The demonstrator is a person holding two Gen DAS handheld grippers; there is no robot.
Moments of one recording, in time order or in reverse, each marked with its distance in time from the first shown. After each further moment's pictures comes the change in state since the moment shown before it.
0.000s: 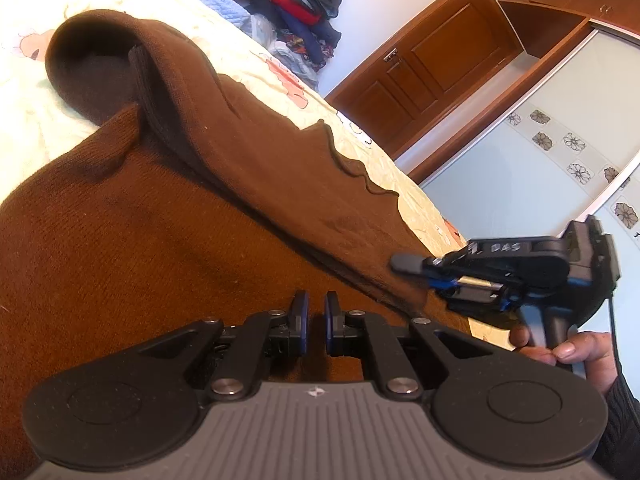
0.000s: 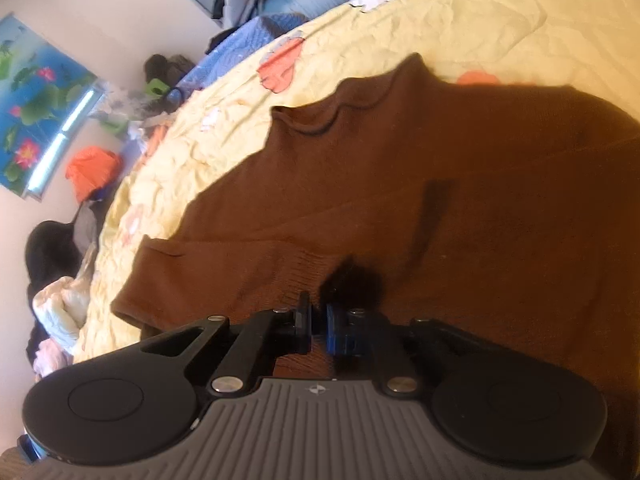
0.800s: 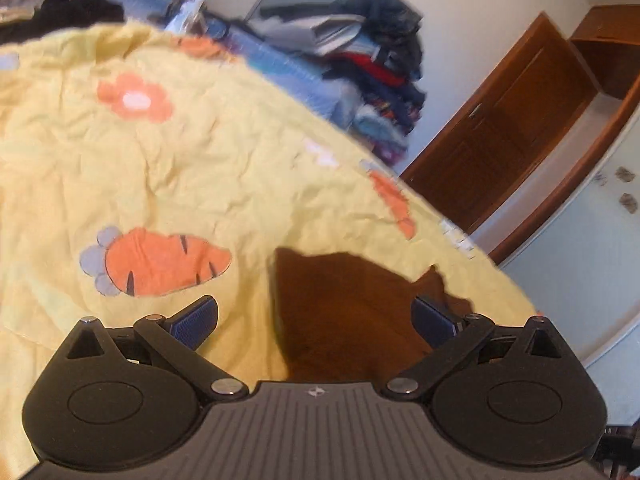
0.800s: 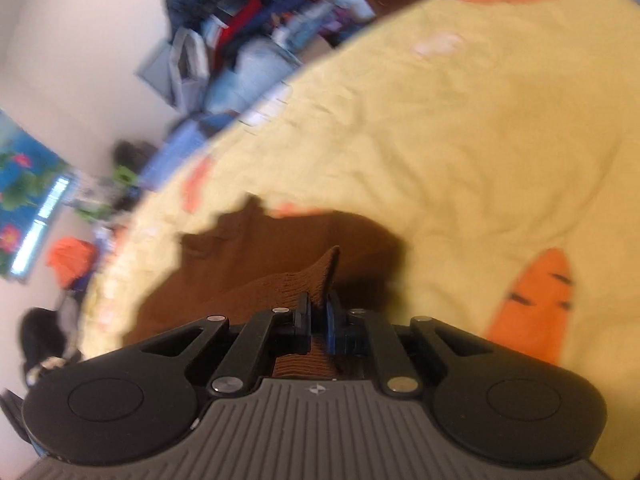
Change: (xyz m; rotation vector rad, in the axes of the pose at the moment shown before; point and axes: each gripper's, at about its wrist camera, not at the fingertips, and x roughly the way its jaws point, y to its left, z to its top) left arm -0.005 0.035 0.124 -0.042 -0.136 0.310; right arm -0.097 -0.126 0.024 0.140 -0.182 -0.103
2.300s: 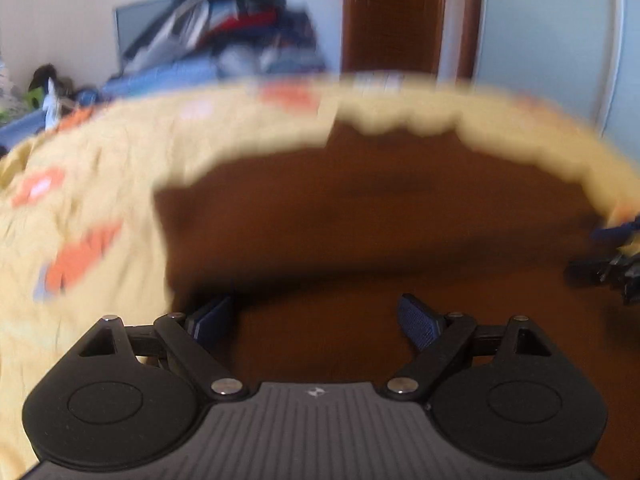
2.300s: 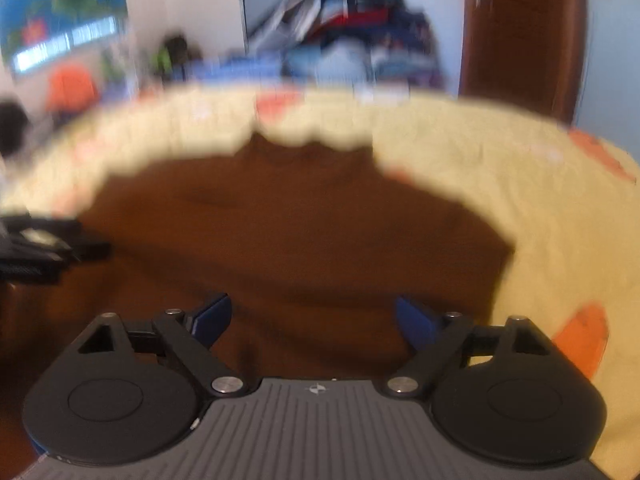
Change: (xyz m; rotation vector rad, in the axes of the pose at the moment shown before) left arm -0.008 -0.072 -0.108 0.707 0.072 0.076; right arm 0.021 0.104 -0.119 -0.655 -0.029 -0.198
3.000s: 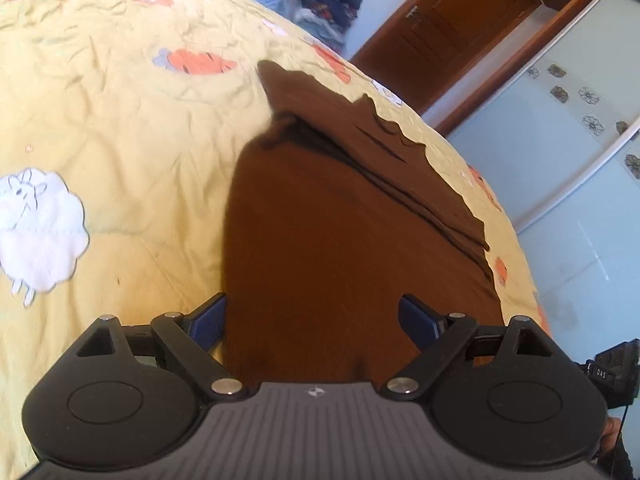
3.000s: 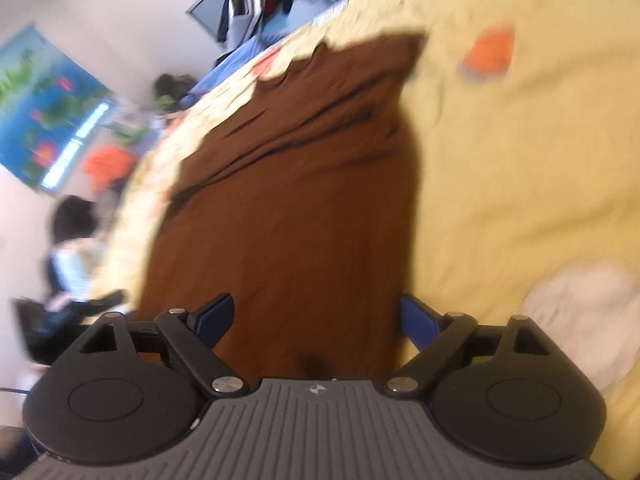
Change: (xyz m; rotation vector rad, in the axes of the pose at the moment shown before) left arm -0.120 0.088 -0.091 -0.562 0.124 -0.354; right arm -0.136 -0.043 -0.132 0.540 0.084 0.373
